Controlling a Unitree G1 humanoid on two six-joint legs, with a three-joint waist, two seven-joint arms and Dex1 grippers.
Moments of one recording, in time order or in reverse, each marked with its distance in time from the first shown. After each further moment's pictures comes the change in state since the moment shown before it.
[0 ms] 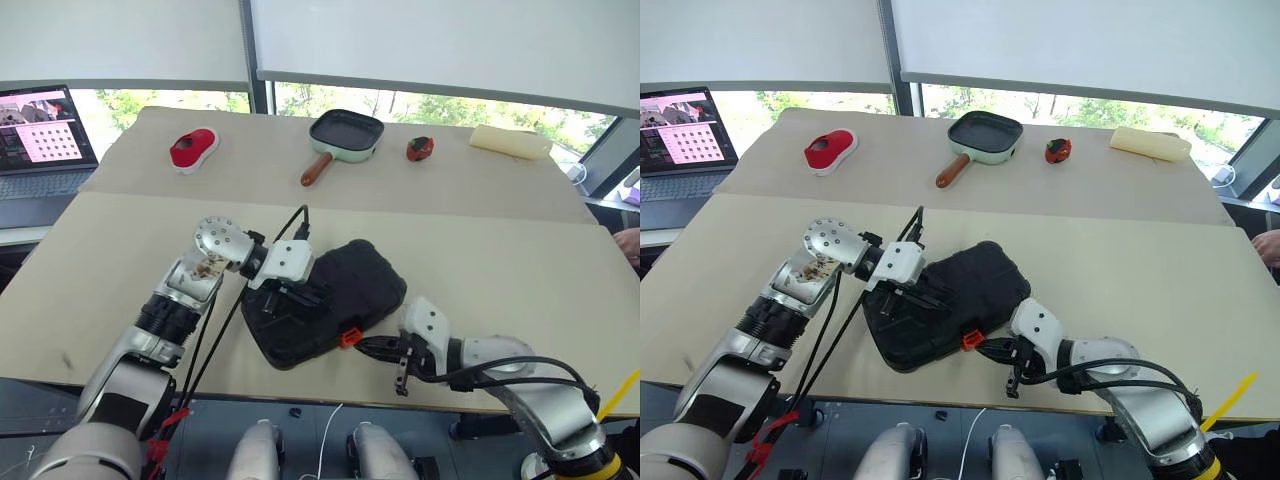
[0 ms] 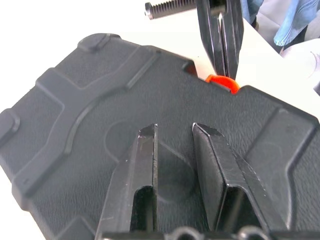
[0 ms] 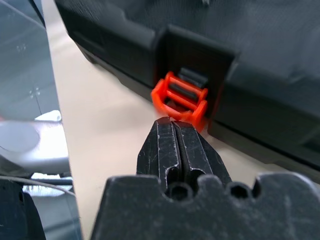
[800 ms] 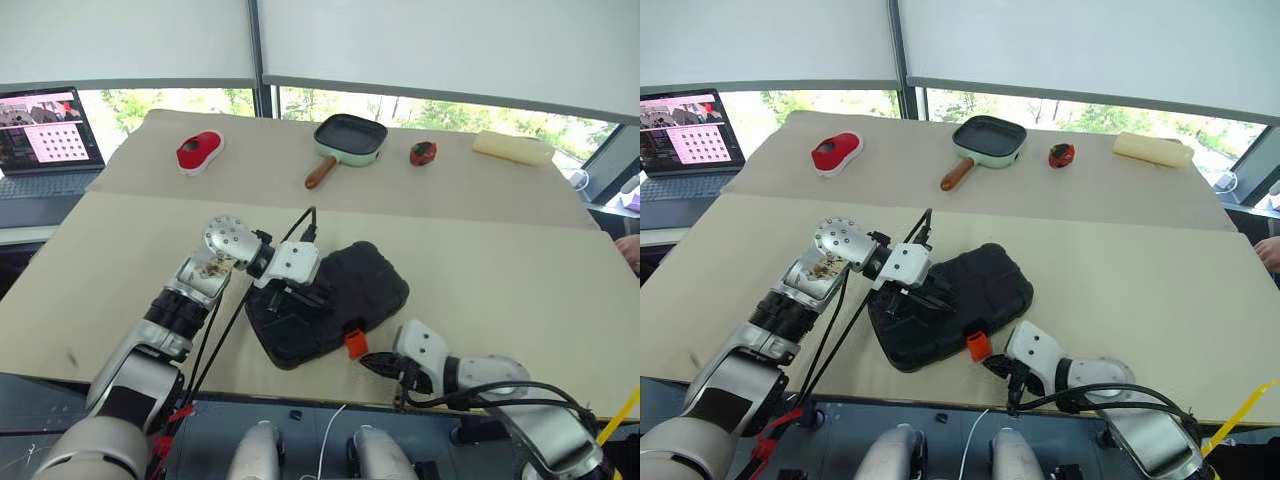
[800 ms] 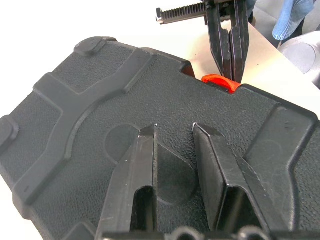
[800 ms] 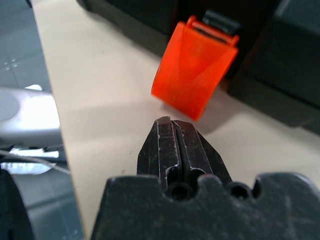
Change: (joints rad) left arm -0.043 -0.021 -0.024 0.075 0.017 -0.067 -0.017; right arm 0.079 -0.019 0.158 0.133 -0.181 -0.114 -0.063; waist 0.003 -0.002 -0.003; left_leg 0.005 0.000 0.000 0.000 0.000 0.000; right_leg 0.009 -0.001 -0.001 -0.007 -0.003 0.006
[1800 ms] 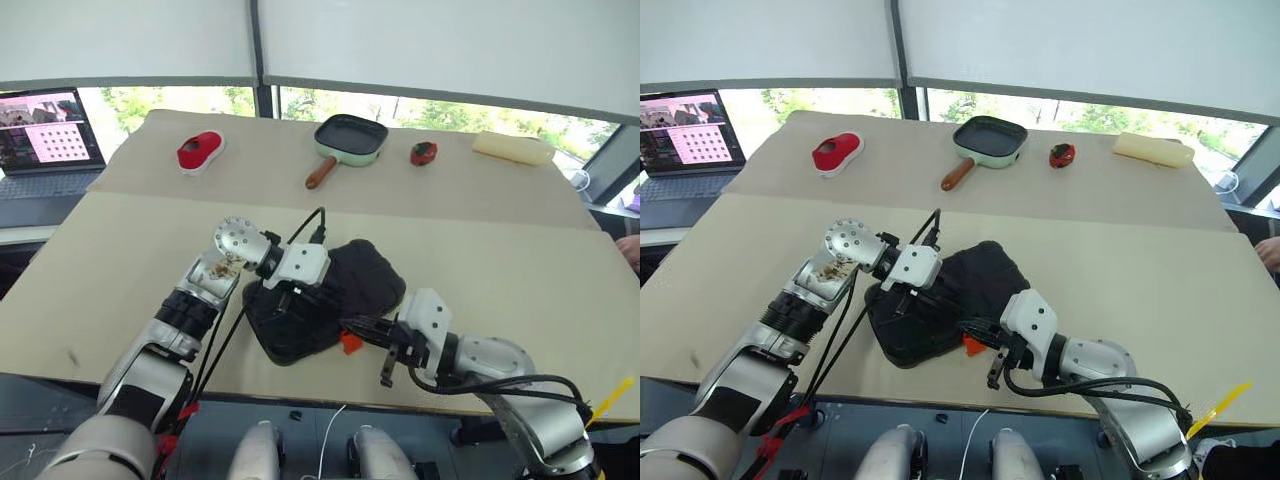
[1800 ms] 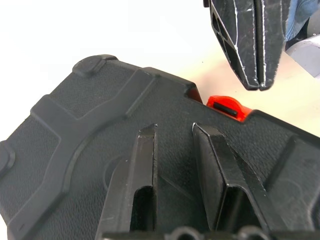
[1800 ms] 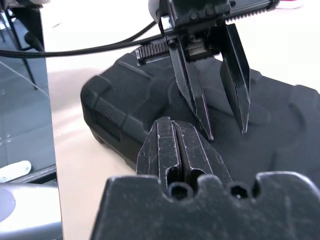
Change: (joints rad) left arm -0.004 -0.043 -0.007 0.018 0.017 -0.026 0.019; right arm -0.029 0.112 -0.128 -0.139 0.131 0.007 -0.016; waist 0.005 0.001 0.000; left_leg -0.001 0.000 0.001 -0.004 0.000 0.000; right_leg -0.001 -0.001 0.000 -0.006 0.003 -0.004
